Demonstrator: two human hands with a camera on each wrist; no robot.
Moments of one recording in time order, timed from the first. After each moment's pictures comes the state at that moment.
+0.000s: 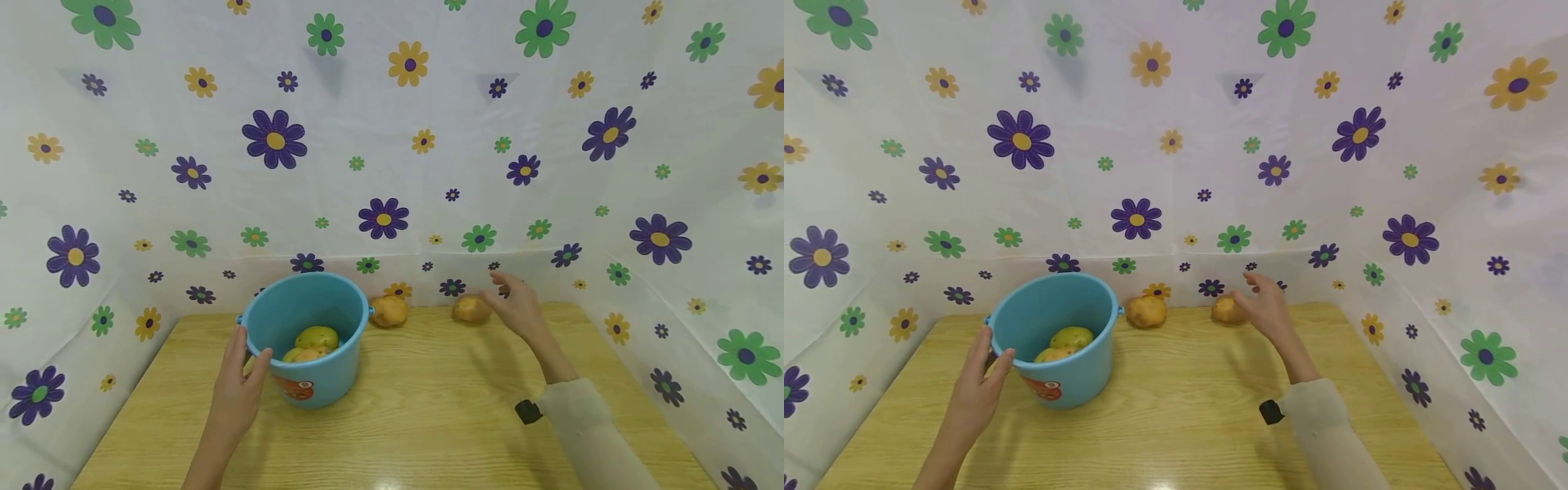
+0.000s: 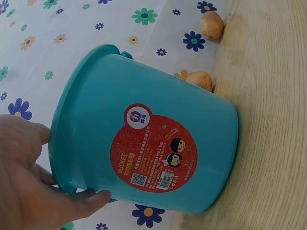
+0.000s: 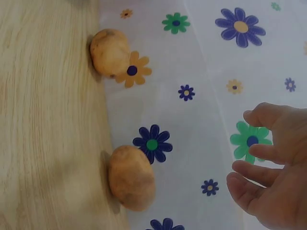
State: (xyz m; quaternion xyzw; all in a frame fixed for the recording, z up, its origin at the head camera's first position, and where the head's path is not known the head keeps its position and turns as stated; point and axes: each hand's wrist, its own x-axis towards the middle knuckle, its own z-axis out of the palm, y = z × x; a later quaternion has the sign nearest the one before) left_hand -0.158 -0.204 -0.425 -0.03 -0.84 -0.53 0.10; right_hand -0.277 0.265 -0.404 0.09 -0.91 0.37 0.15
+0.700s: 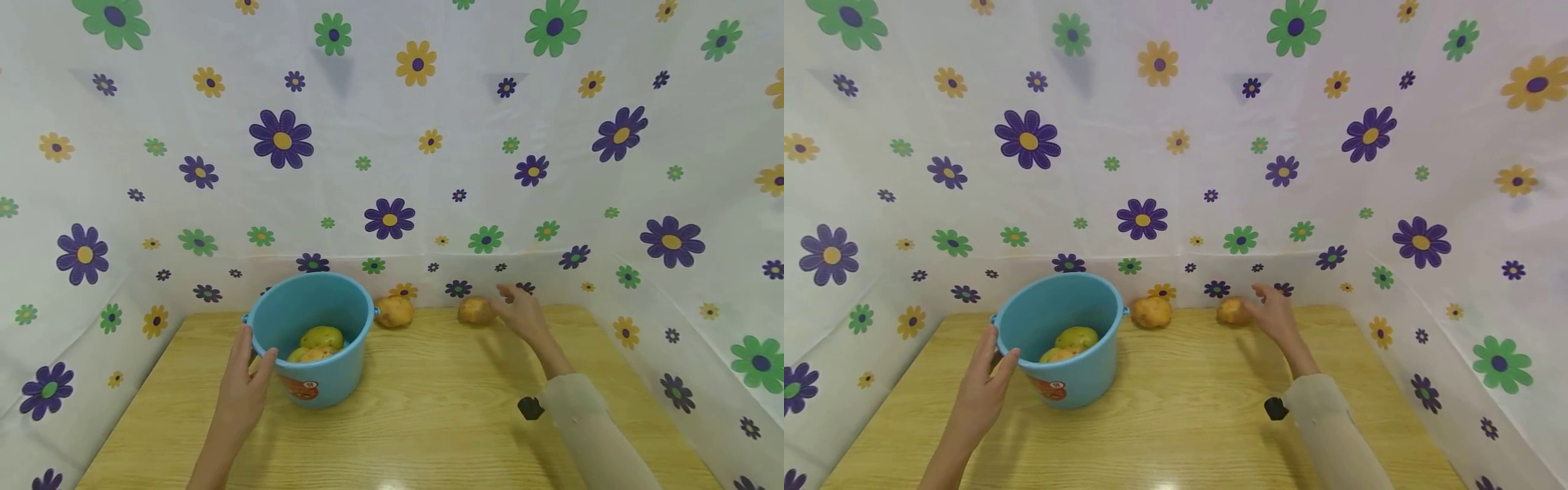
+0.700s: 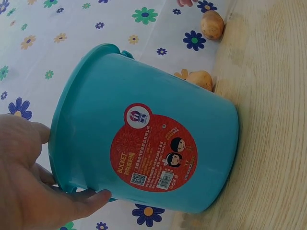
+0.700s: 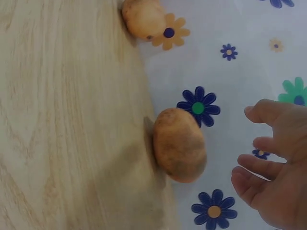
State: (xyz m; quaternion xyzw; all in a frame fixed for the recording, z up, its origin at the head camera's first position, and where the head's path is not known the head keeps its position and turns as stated) left_hand -0.157 -0.204 -0.425 -0.03 -0.84 -0.54 0.10; right_hand -0.308 0.284 -0.444 0.06 -0.93 0.35 0.10
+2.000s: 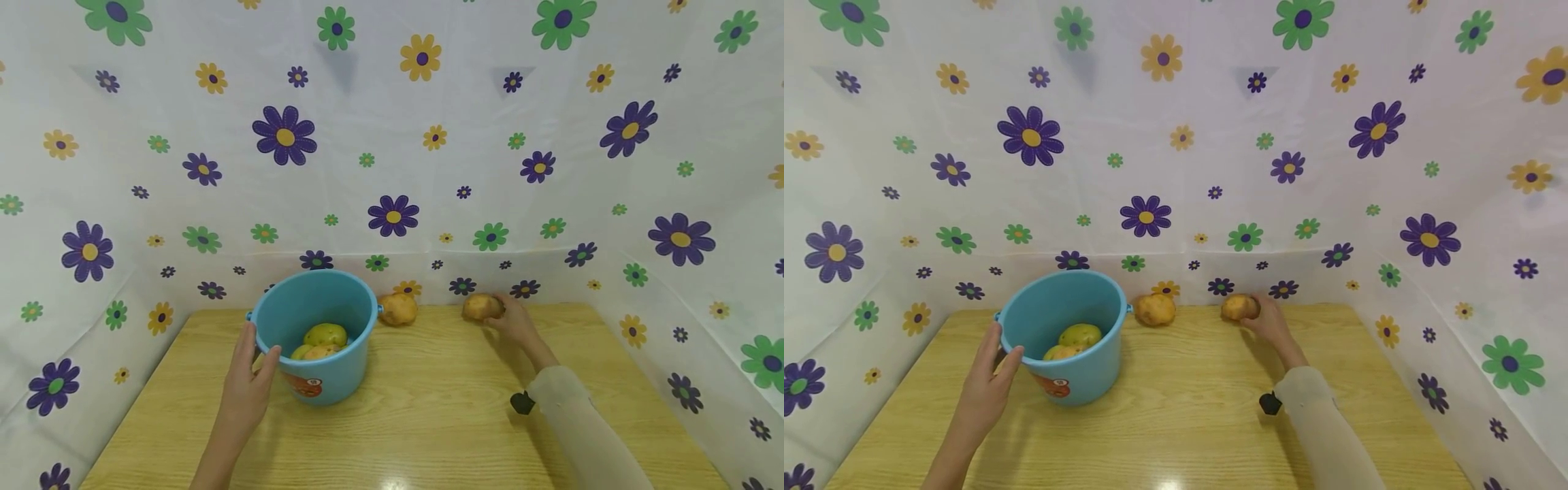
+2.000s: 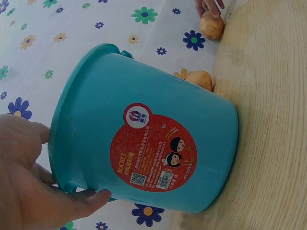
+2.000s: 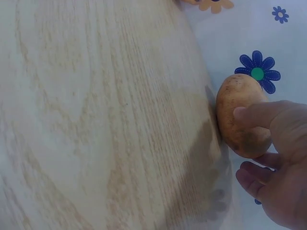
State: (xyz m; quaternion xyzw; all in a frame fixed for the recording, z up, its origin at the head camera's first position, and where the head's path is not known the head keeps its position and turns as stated) left_hand -0.157 -0.203 -0.426 -0.02 -0.84 -0.53 0.10; right_hand -0.341 0.288 -0.503 0.09 -0.94 0.33 0.07
